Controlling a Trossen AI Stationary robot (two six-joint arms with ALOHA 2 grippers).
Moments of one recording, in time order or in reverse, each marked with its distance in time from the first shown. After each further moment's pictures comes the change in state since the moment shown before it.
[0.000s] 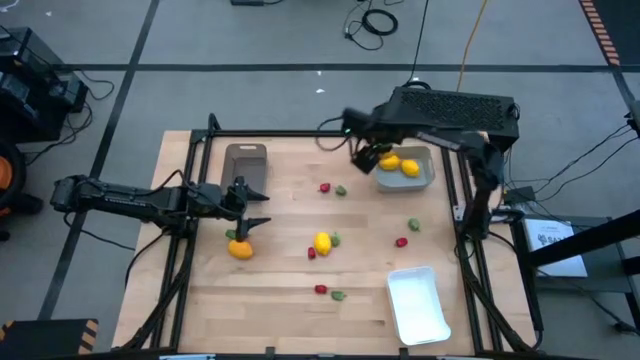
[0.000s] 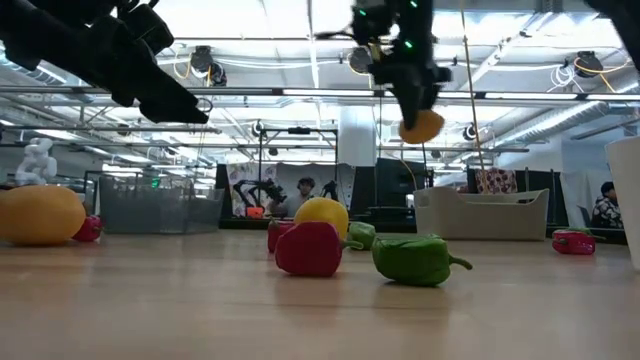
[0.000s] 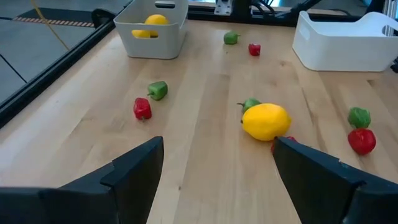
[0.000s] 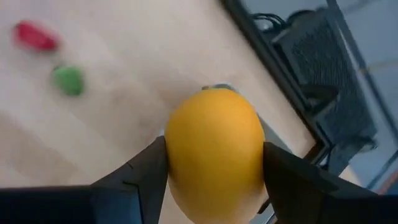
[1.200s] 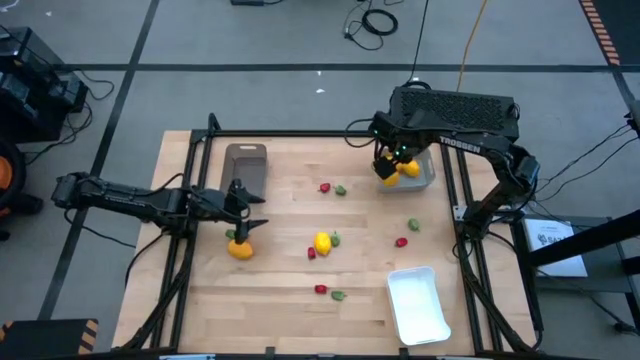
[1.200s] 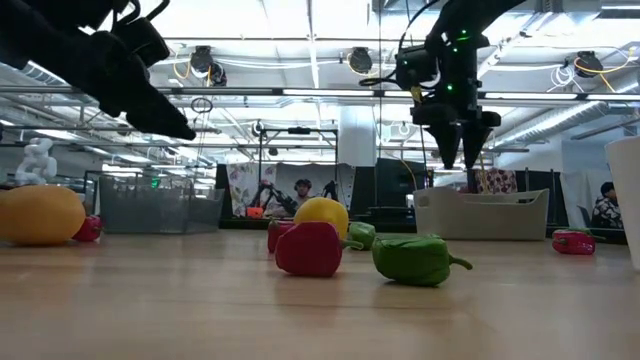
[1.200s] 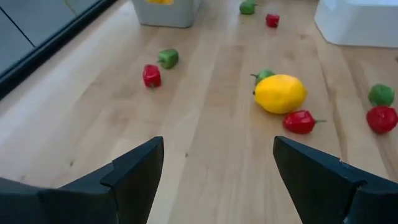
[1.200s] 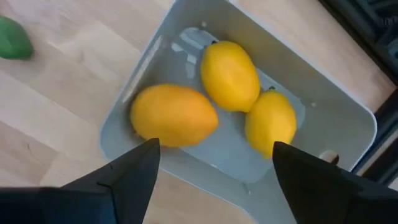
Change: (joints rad) left arm -0.053 0.000 0.000 -0.119 -0.096 -0.082; right arm -0.172 -0.214 -0.504 0.281 -0.193 0.002
